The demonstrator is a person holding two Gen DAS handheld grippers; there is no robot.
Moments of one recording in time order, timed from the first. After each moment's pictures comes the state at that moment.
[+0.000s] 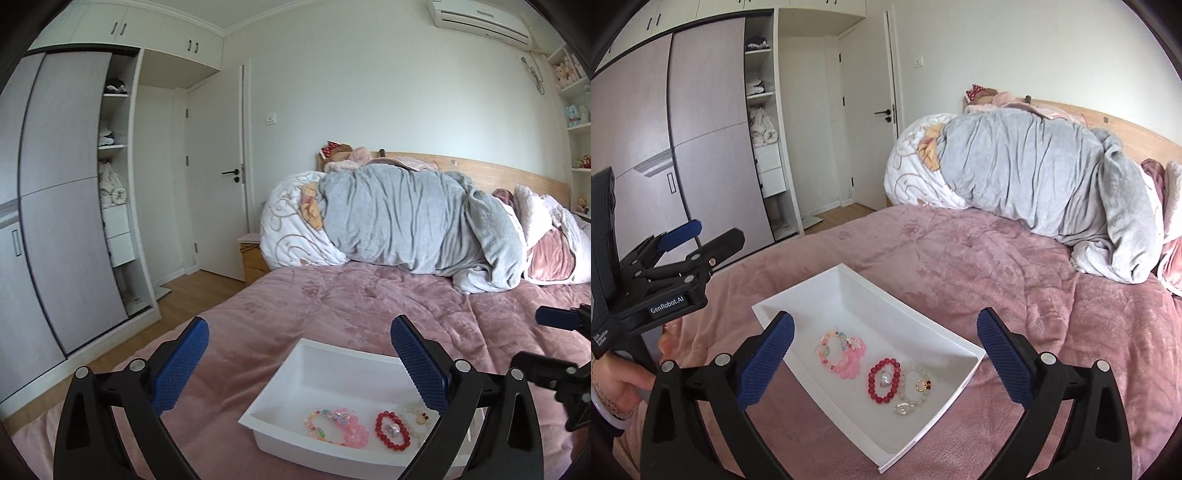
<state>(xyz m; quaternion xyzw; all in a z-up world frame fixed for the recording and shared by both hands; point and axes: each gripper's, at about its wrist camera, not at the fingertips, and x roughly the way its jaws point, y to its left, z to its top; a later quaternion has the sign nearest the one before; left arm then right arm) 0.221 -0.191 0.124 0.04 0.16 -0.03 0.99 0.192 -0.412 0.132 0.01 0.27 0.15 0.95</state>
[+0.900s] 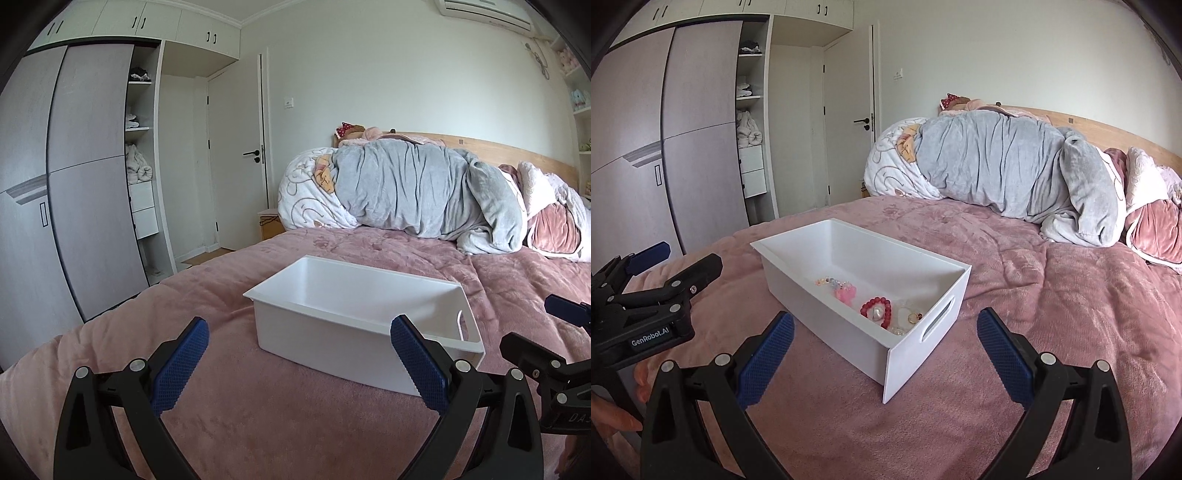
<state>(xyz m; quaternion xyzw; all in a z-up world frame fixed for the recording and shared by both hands) 0.104 -0.201 0.030 0.04 0.18 0.00 0.98 0.089 -0.407 0.046 0.00 0.24 0.09 0.97</state>
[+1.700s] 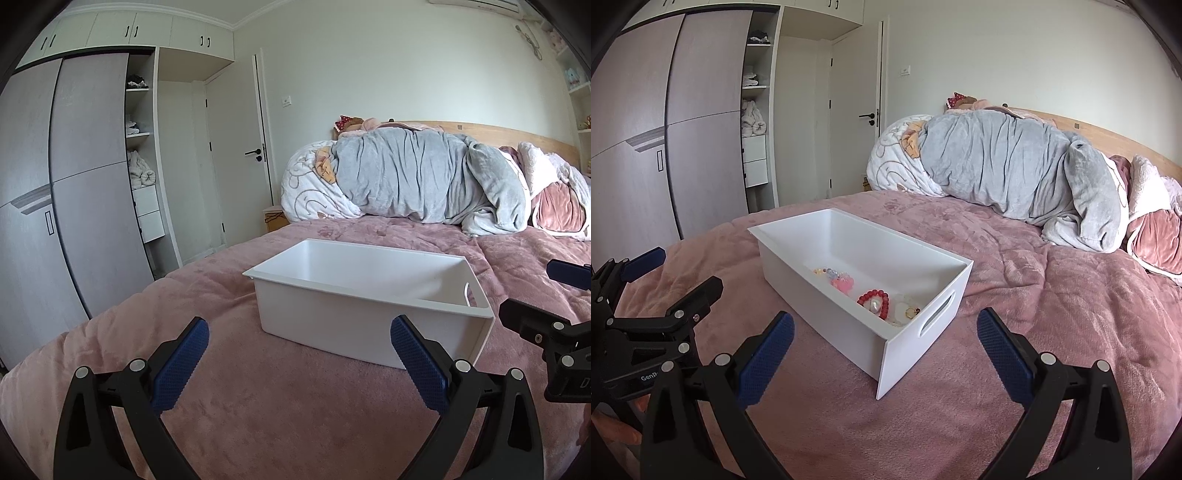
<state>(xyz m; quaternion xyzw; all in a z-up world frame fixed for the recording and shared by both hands) 0.095 -0.213 0.005 0.06 0.19 0.01 0.98 0.093 -0.404 0.035 -0.03 0.24 0.10 0.97</state>
